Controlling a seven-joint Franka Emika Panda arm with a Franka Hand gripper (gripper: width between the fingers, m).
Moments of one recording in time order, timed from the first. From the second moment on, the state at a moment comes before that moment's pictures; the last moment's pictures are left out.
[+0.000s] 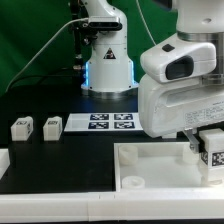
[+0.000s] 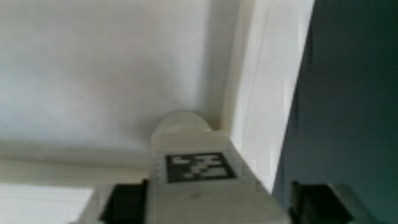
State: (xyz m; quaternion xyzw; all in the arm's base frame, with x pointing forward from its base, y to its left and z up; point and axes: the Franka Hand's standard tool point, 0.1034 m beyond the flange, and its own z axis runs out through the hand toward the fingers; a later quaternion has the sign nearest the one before) arm 0.626 0.121 0.078 -0.99 -0.05 0.05 0.08
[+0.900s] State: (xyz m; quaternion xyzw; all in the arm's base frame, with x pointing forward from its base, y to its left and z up) arm 0.631 0.122 0.071 -0.88 0.47 0.07 0.08
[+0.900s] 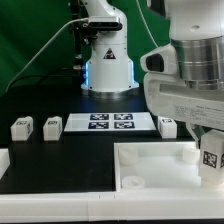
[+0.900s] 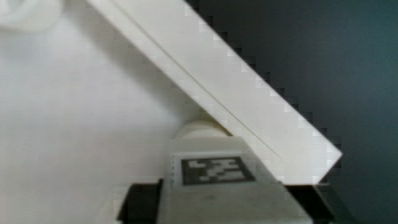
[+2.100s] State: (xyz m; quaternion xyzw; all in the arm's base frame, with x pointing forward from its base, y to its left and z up) arm 0.633 0.108 0.073 -0.92 0.39 0.04 0.08
